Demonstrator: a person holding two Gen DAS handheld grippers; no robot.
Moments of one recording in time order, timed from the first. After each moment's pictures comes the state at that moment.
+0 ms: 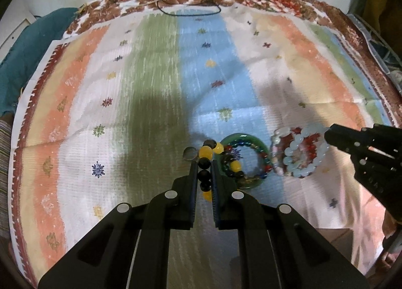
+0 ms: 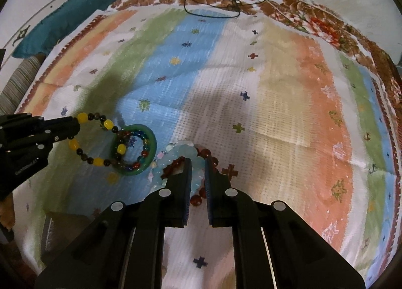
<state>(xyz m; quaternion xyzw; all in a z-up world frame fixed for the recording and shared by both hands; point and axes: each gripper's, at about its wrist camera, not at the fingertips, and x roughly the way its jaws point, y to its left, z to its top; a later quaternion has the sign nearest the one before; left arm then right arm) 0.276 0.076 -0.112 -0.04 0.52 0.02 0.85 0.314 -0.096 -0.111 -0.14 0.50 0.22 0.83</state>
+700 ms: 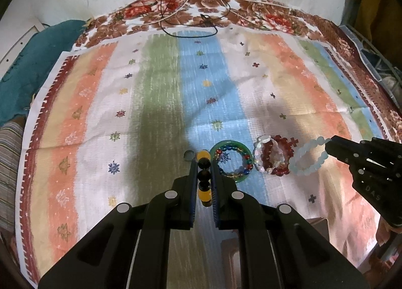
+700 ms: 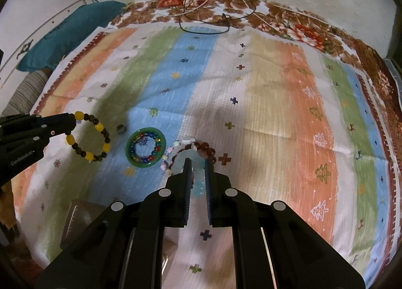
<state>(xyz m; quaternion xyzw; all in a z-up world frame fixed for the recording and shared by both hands) 0.242 0.071 -0.065 -0.04 0.49 0.02 0.87 0.277 -0.117 -0.072 -0.11 0.48 0.21 0.85</state>
